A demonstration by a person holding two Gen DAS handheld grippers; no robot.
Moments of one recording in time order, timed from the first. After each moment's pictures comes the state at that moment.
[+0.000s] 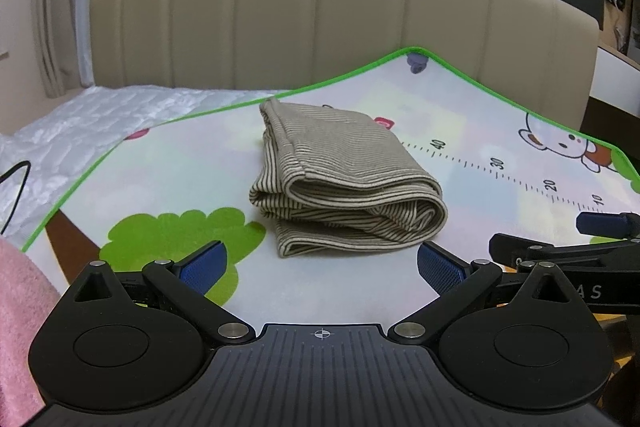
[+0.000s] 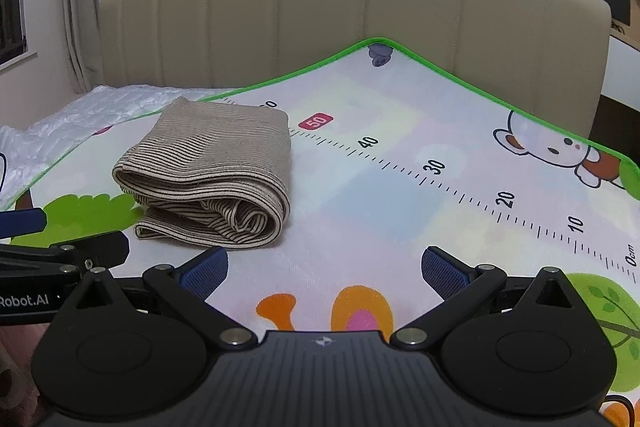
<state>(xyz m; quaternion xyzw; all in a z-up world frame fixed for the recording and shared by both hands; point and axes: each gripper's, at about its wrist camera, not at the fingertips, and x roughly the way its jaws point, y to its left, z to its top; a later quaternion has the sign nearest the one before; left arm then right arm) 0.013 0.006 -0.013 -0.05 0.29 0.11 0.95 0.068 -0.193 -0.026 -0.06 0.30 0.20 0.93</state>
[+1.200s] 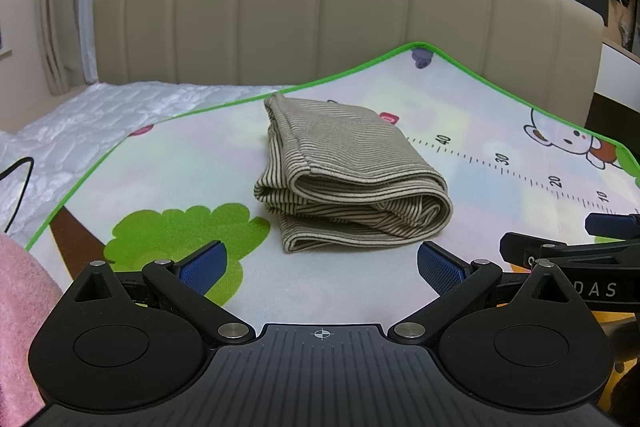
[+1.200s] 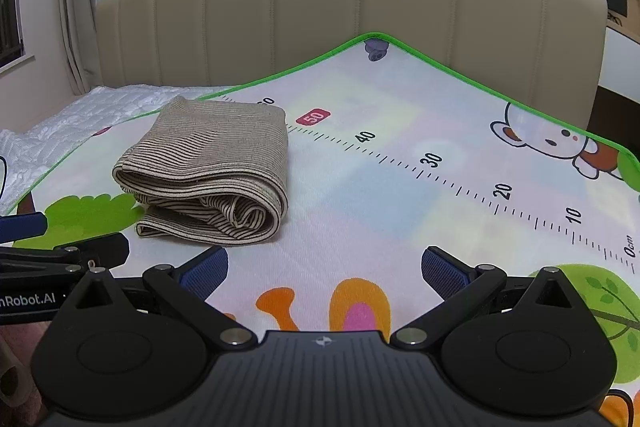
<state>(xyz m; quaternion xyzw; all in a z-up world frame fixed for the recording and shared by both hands) 0.012 0.006 -0.013 -0.05 0.30 0.12 0.95 0.067 -0.197 -0.025 -0.05 0.30 0.20 0.93</state>
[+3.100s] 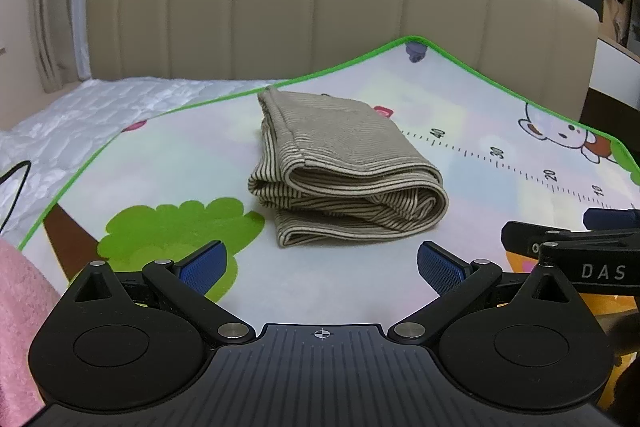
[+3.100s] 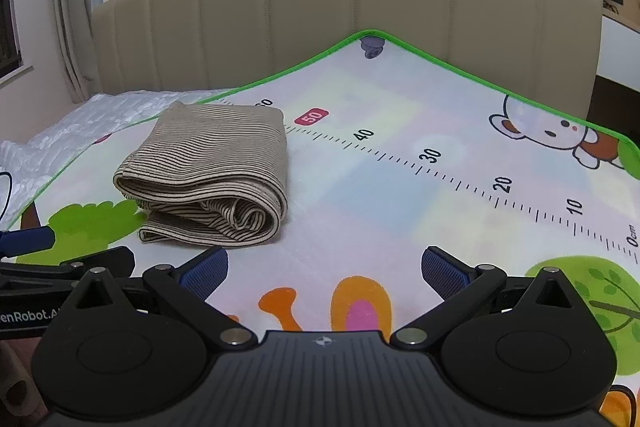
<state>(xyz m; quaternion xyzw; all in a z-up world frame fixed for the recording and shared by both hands) 0.012 0.010 -0.016 -0.05 0.30 0.10 0.95 0.067 -0.200 -0.024 -0.03 0.31 0.19 0.93</state>
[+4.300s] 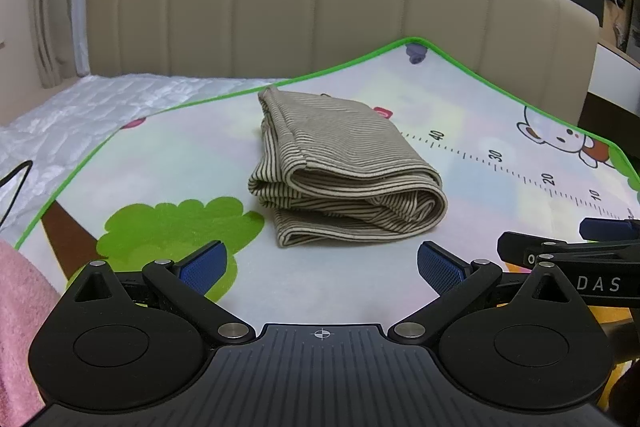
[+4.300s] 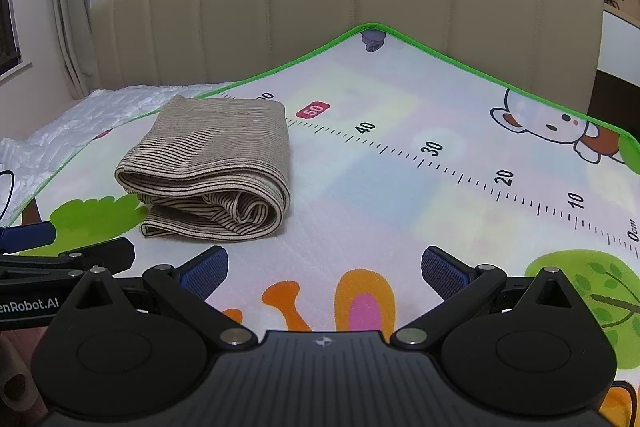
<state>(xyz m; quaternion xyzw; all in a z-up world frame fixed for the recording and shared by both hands) 0.011 0.010 -0.014 -0.06 0.30 0.10 0.95 0.065 -0.197 -0.023 -0.03 0.32 0.19 0.93</state>
